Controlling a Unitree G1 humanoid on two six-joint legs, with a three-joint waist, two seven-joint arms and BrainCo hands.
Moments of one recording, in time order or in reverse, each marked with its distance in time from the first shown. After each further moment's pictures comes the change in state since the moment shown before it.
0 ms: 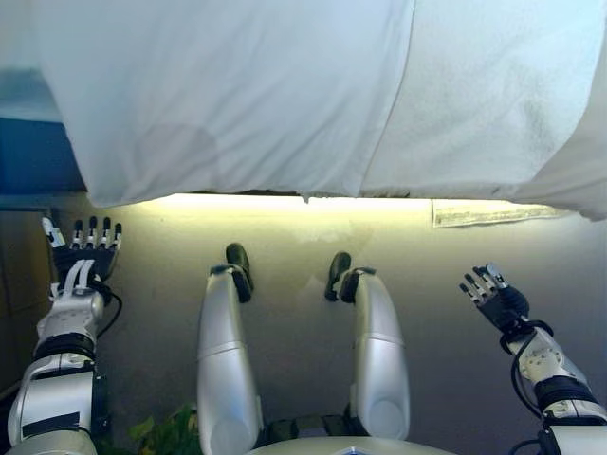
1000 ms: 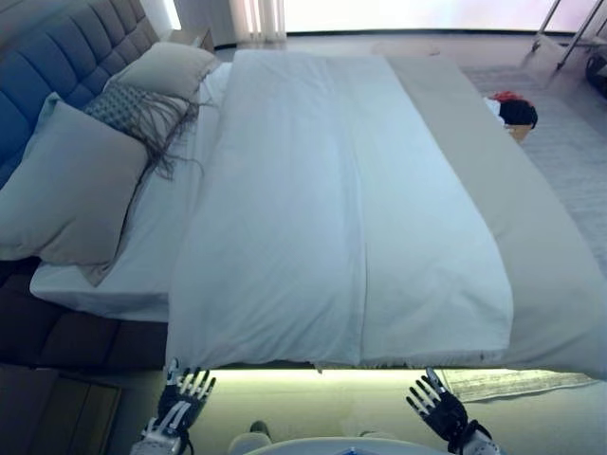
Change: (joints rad) left arm 0.431 -0.396 -0.080 0.138 0.419 -0.047 -0.105; right arm 0.233 0.337 -0.001 0.301 -0.118 -0.023 0.079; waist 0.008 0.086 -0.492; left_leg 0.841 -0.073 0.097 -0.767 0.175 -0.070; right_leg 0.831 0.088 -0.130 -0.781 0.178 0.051
